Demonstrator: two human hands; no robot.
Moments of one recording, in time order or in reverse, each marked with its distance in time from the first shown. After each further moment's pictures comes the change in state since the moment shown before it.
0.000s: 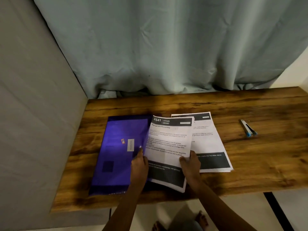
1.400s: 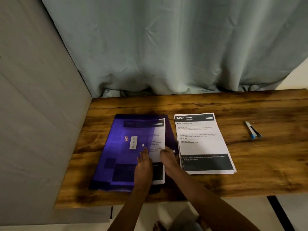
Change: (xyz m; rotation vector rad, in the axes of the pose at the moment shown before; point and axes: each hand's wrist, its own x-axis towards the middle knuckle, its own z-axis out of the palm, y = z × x) left_hand -0.013 0.009 0.005 0.161 -0.048 -0.008; right_hand 0.005 -0.020 0.081 0.149 -0.367 0.183
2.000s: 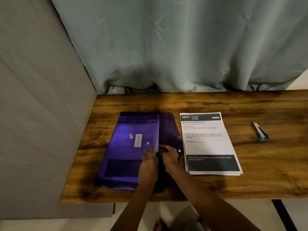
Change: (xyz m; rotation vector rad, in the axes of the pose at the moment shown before) left_hand 0.005 -0.001 -0.003 0.003 -0.052 0.004; right_hand 0.013 0.003 0.015 -0.059 0.062 -0.051
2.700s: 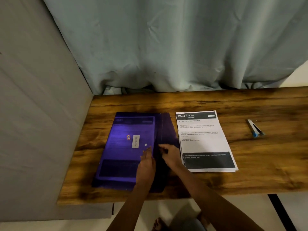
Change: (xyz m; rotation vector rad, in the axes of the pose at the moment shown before) left_hand -0.001 -0.007 0.011 -0.143 0.034 0.068; right_hand -0.005 0.000 -0.037 -0.536 -0.074 -0.457
